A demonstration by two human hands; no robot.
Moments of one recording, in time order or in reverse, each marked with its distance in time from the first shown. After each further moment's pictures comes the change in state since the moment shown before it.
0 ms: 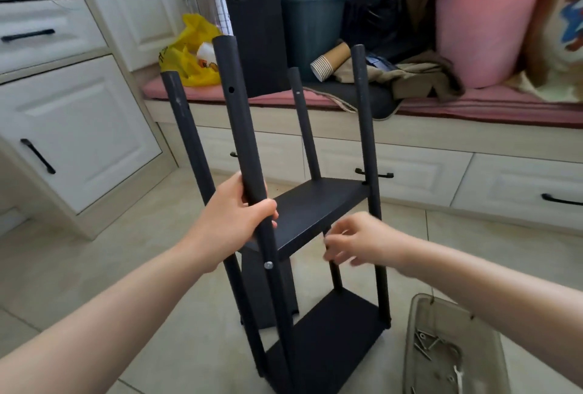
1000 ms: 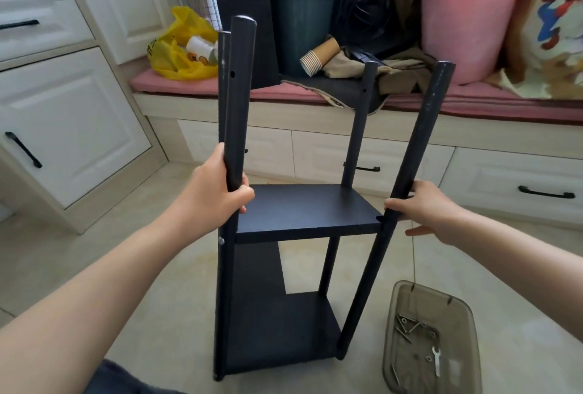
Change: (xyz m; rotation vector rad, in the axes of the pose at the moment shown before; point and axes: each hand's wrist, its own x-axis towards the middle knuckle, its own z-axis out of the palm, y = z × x) left_hand 0.006 0.007 -0.012 0.318 0.013 0.222; right_hand -0.012 0.052 -0.078 0.154 0.475 0.206
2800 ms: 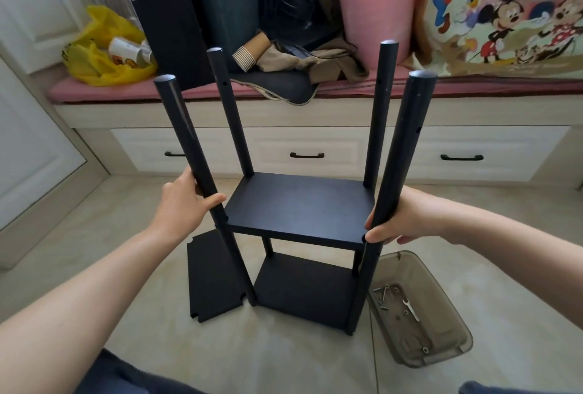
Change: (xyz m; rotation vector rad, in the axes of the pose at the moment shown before) left_hand 0.017 -0.009 0.075 0.107 0.037 -0.073; right_hand -0.080 0.048 -0.074 -0.299 -0.205 -0.041
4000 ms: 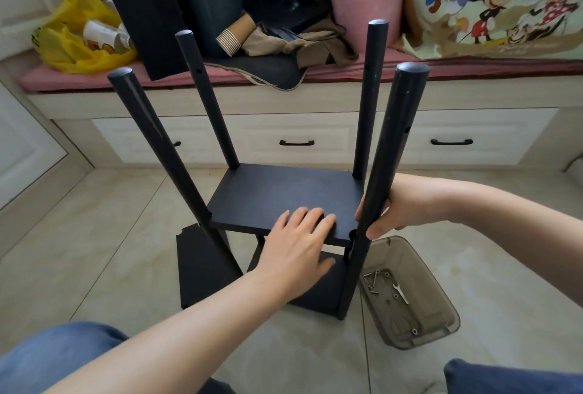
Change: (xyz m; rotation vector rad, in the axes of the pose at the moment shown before) left_hand -0.079 0.052 0.142 0.556 -0.340 0.694; right_hand -0.009 -0.004 -0.012 -0.197 -0.135 -0.077
